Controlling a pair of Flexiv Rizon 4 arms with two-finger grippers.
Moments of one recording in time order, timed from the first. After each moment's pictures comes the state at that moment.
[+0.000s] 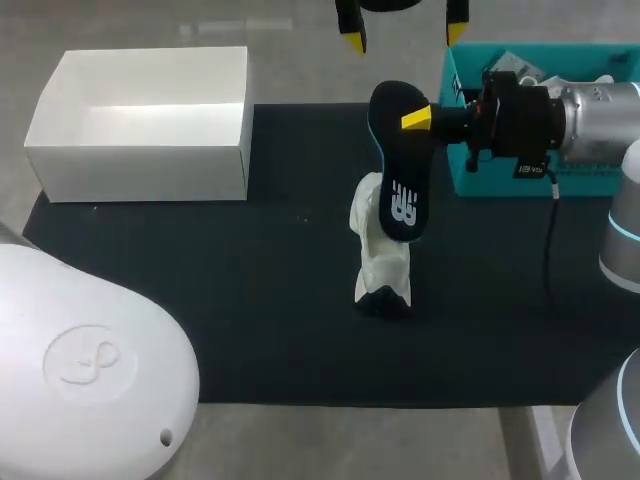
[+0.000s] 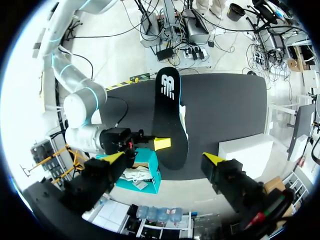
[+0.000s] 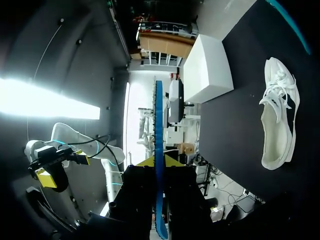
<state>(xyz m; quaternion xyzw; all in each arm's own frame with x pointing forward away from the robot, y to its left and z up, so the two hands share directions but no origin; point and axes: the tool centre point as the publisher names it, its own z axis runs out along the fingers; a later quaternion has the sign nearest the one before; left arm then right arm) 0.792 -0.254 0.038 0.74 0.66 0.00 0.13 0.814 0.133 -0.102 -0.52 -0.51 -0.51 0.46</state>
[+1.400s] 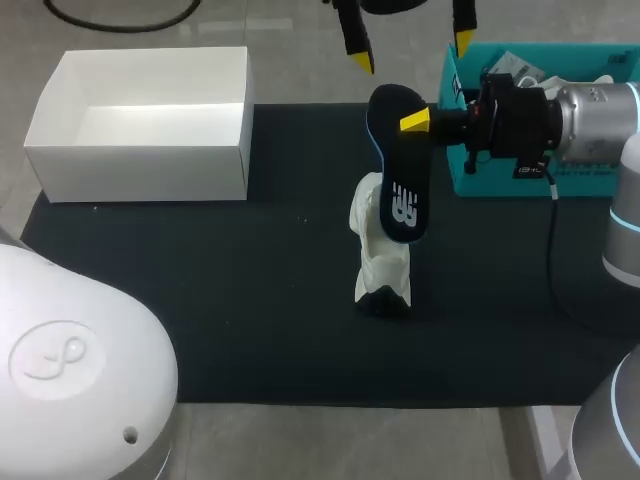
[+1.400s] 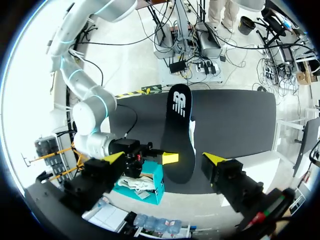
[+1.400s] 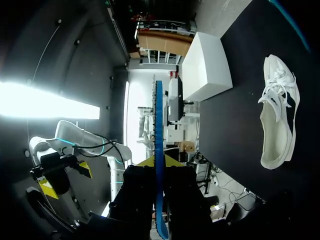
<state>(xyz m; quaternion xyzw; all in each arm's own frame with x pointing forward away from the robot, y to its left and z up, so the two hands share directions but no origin) 0.775 -0.260 0.029 0.71 0.68 -0.08 0.13 0.815 0.133 -0.107 -0.52 -0.51 -0.50 0.47</state>
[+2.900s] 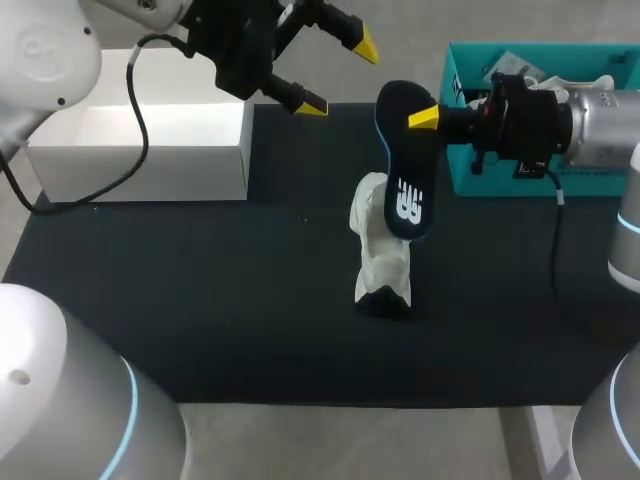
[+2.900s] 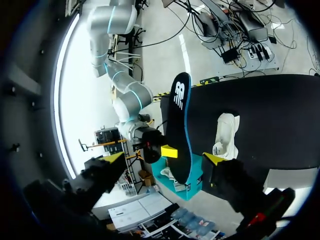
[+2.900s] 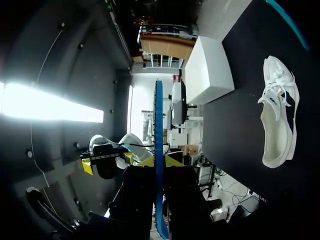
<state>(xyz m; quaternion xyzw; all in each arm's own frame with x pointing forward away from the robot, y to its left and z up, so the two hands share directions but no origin) 0.786 -0.196 -0.007 0.65 0.61 -0.29 0.36 0.814 0.124 -0.099 -0.52 -0.49 -0.52 0.47</state>
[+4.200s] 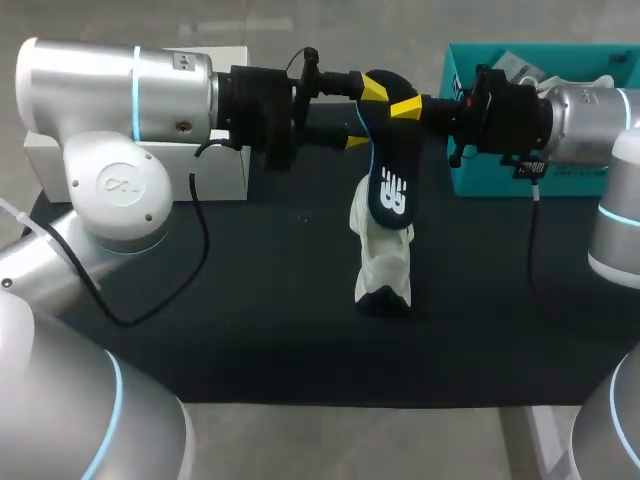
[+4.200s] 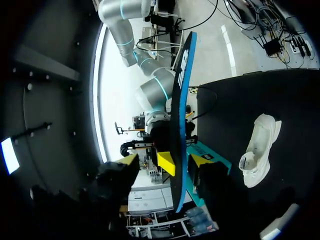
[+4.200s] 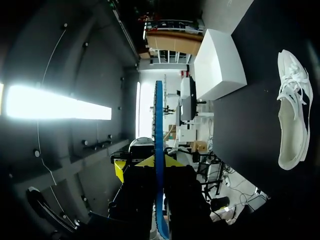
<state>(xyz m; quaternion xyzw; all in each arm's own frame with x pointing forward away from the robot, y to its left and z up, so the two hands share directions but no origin) 0.805 -0.232 -0.064 0.52 0.57 -0.41 0.49 0.814 0.148 -0.082 -0.49 -0.48 -0.53 0.50</state>
